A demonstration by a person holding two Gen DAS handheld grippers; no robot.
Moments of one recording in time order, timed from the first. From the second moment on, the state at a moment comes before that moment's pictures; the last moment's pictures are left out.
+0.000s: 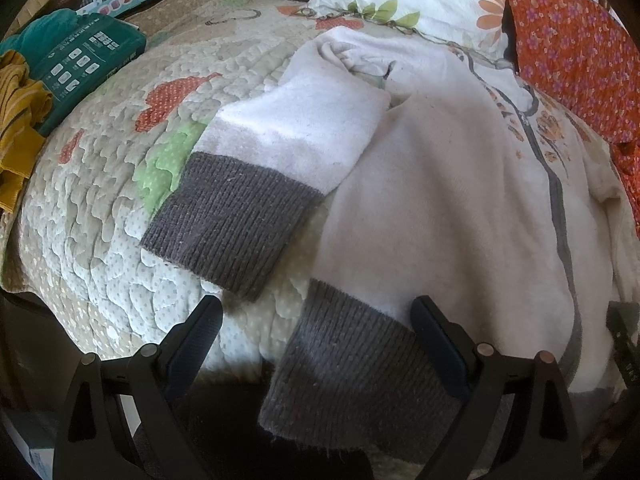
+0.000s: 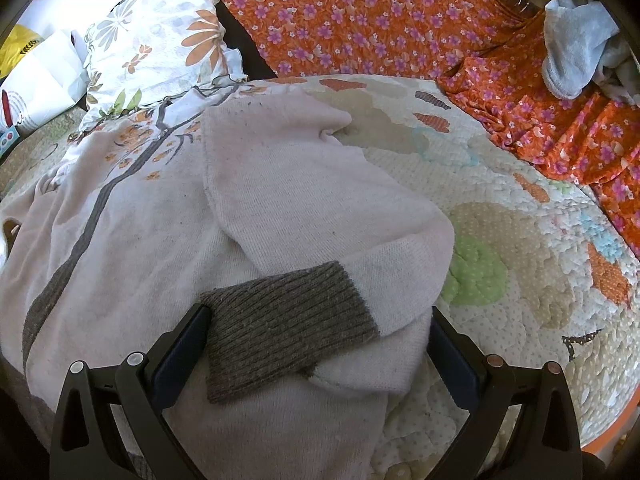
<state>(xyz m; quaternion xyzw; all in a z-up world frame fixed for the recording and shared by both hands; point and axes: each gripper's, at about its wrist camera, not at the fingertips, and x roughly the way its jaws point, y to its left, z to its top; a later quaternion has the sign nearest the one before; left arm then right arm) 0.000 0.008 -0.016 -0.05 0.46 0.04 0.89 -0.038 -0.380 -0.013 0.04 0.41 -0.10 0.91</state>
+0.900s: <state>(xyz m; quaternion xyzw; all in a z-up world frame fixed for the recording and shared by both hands) 0.049 0.099 0.004 -0.09 0.46 0.06 0.88 -0.040 -0.378 -0.013 0.04 0.40 -0.10 0.91</state>
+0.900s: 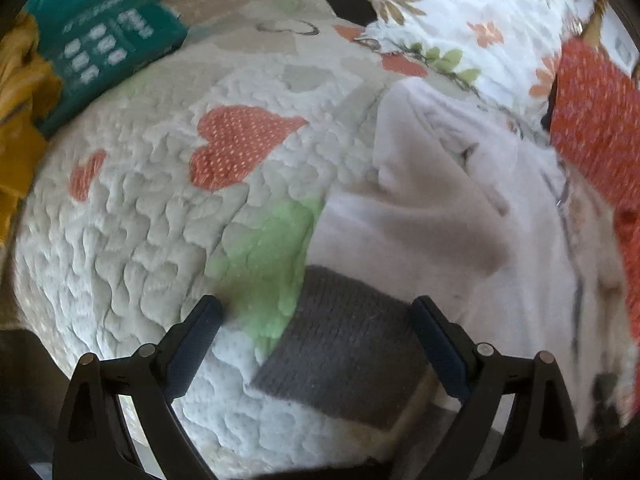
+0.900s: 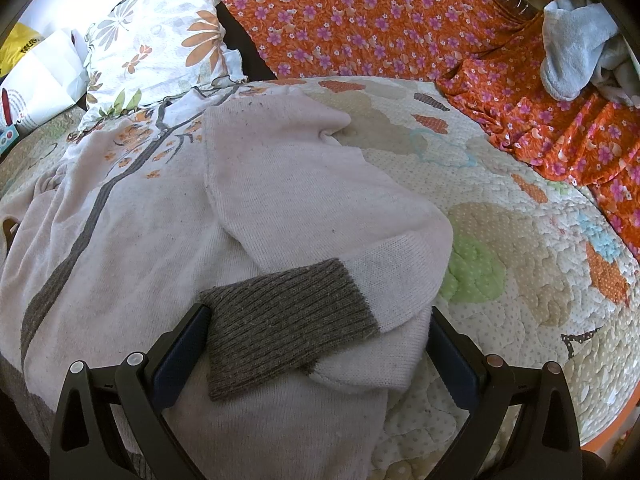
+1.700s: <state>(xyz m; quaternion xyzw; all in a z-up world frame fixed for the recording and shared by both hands) -0.051 0.211 0.072 -0.18 0.40 0.23 0.87 -0.030 -0.387 -0.003 0.07 0.45 -0.07 0.89</state>
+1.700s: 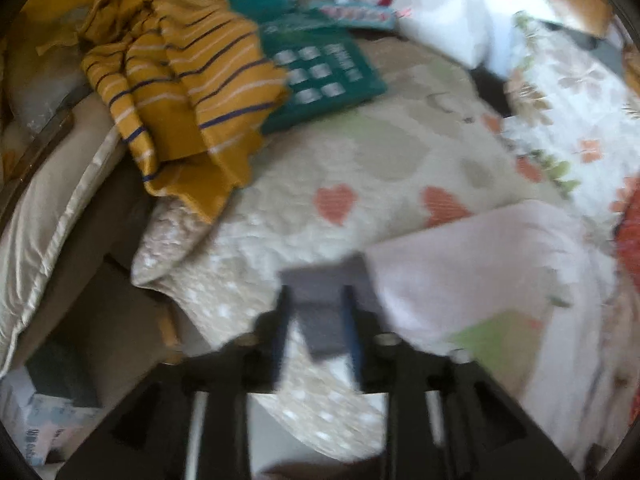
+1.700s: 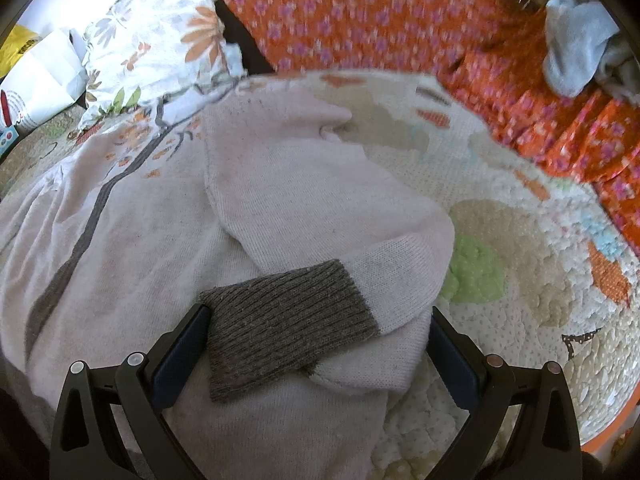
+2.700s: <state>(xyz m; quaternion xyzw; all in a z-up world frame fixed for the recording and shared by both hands) -0.050 0.022 0.066 -0.12 0.46 -0.01 0.88 0.045 -0.427 0.057 0.03 0.45 -0.06 0.89</state>
